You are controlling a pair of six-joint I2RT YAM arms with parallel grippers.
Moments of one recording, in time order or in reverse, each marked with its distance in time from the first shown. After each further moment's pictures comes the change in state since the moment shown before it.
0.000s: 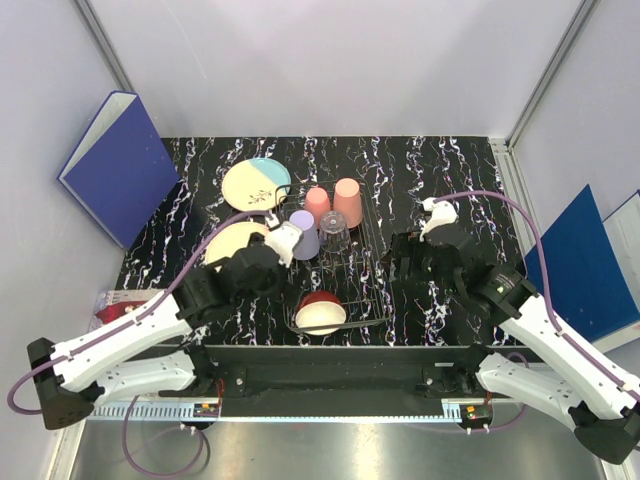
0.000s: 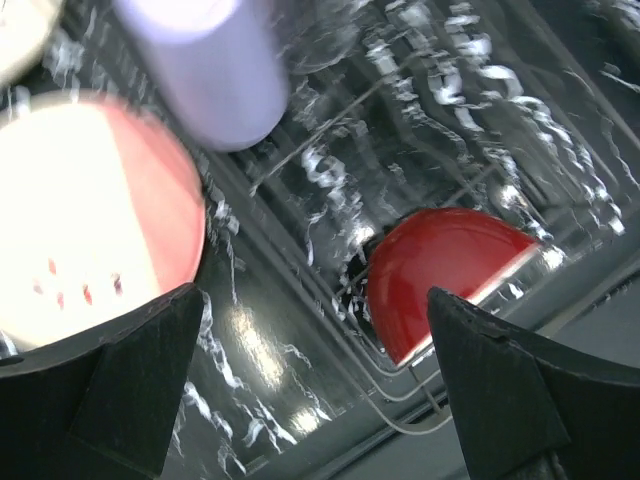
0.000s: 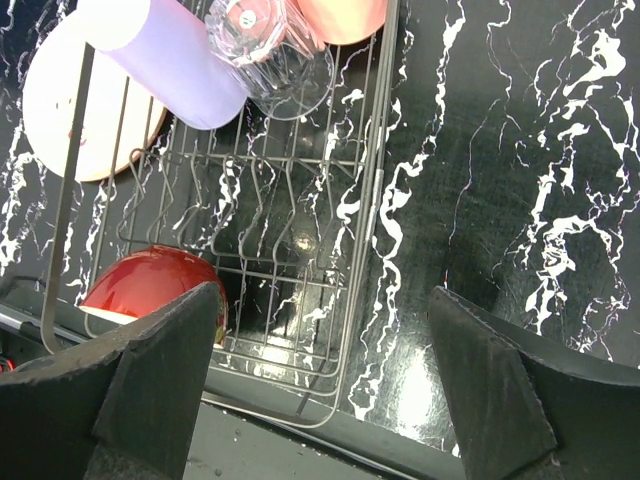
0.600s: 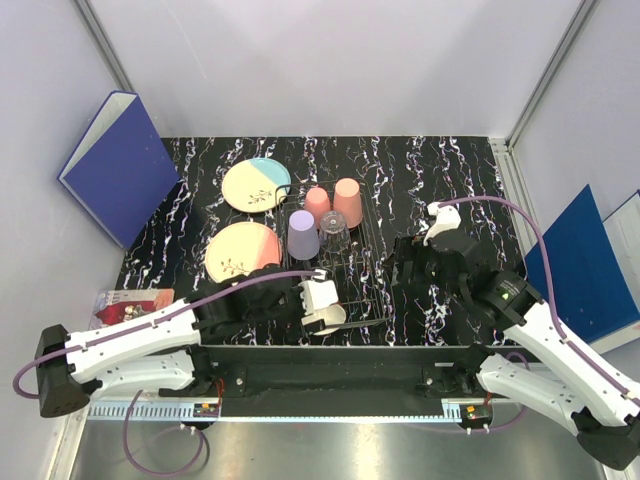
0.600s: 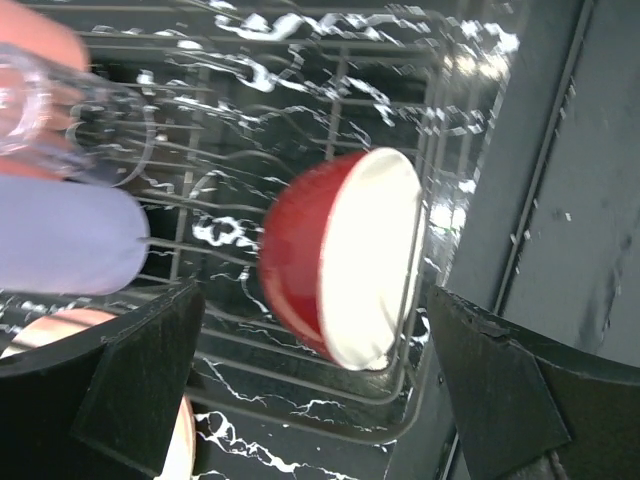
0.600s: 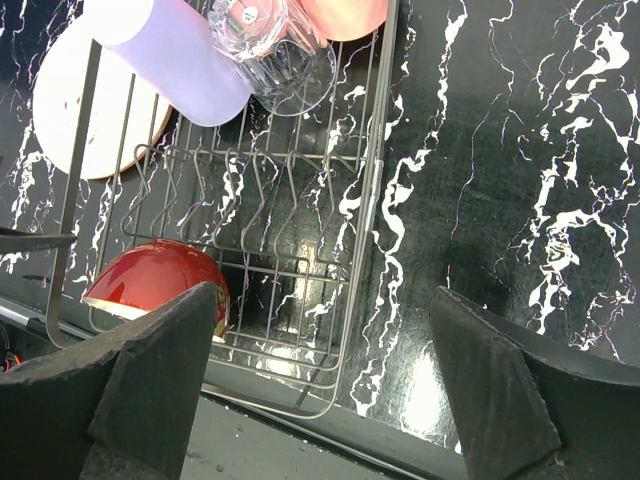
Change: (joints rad) left arm -0.124 0.002 -0.158 0.210 0.322 0.558; right arm 0.000 -0.048 -0.034 0.002 -0.007 0.010
